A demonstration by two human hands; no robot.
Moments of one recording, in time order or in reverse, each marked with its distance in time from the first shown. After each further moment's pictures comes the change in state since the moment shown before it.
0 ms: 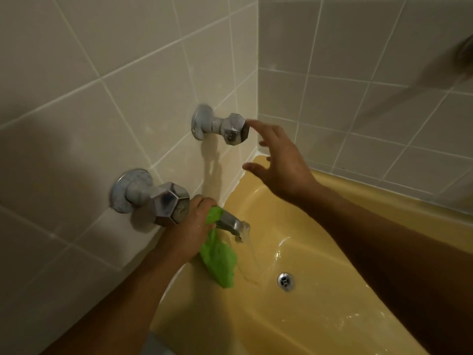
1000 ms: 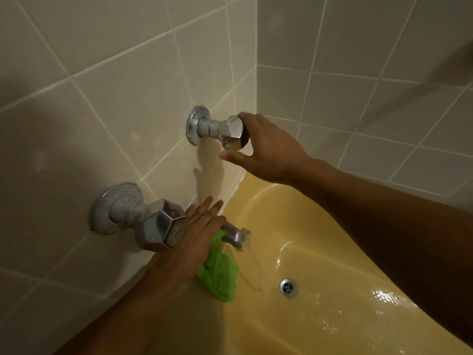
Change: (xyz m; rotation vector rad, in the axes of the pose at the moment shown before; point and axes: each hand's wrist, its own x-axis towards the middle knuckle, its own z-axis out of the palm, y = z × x) left_hand 0.020 -0.028 0.032 0.256 0.039 0.325; right_hand 0.064 0.008 0.015 -0.273 -0.116 -0.074
